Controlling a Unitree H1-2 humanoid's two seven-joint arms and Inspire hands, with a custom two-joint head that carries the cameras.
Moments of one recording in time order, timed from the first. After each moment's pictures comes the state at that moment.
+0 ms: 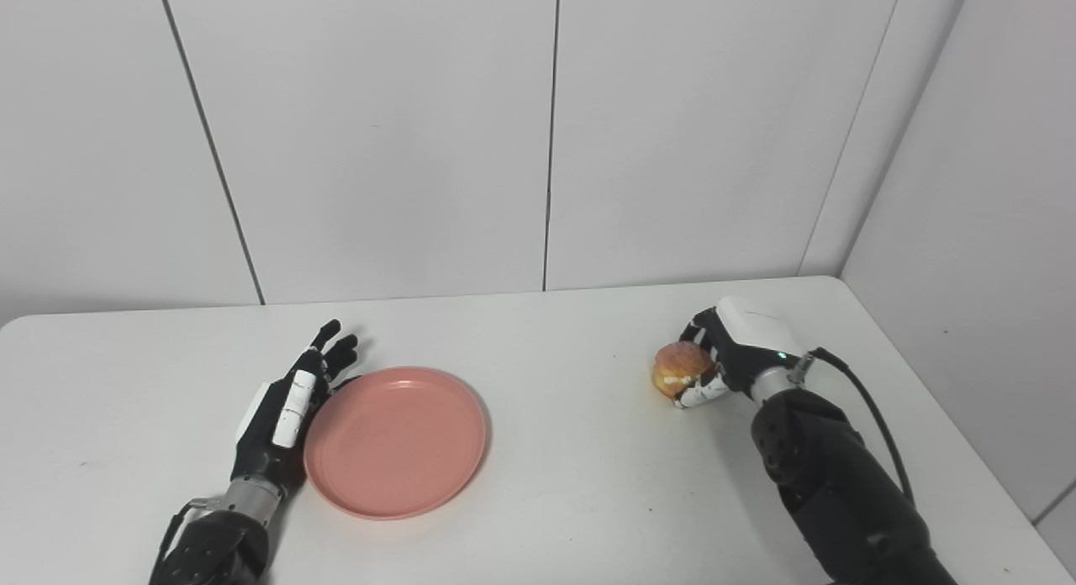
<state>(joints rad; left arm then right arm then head) -0.49 0.09 0.00 0.51 -0.13 -0.13 -0.18 -0.56 -0.50 0.22 0.33 -0.71 0.27 0.10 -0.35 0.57</state>
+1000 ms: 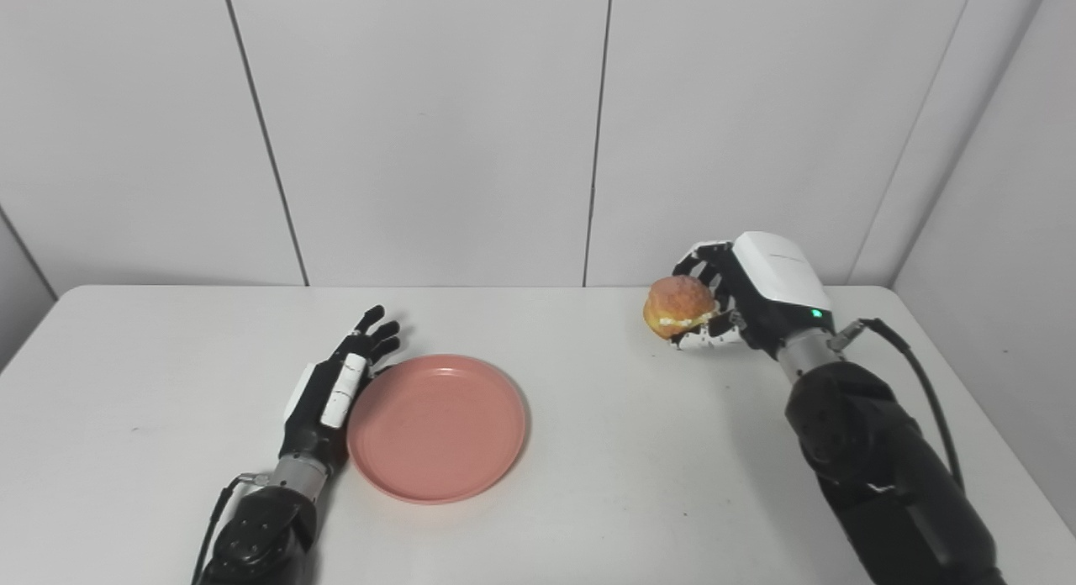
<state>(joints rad) -0.50 0.05 -0.03 0.52 -0.06 -0.15 -0.10 -0.55 -0.52 0.18 0.00 -0.63 0.21 0.11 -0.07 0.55</state>
